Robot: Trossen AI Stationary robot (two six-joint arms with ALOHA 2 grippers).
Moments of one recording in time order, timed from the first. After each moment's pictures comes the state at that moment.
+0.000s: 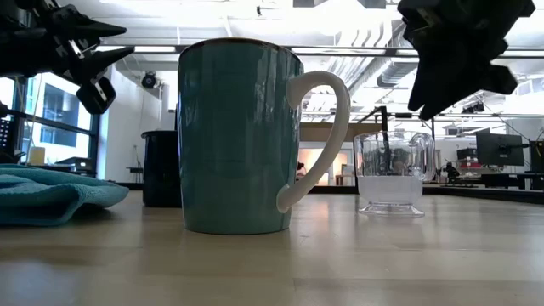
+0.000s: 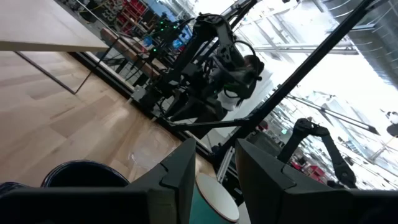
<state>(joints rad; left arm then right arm) 0.13 0.01 0.01 0.13 0.06 -0.74 0.43 1.33 0.88 -0.71 0.48 1.36</state>
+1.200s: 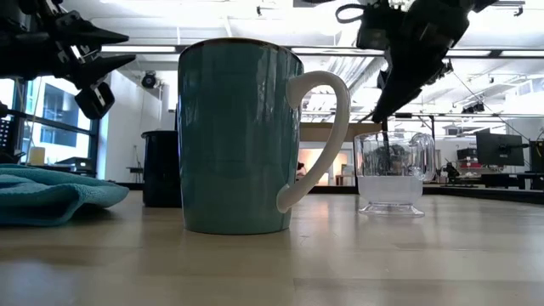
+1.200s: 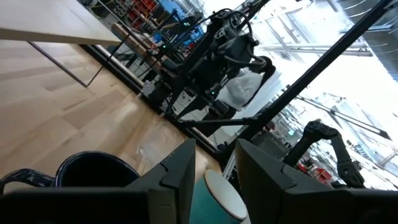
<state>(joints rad) 0.13 0.01 0.01 0.09 0.03 -0.76 0.14 1.34 0.88 -0.51 0.07 0.31</state>
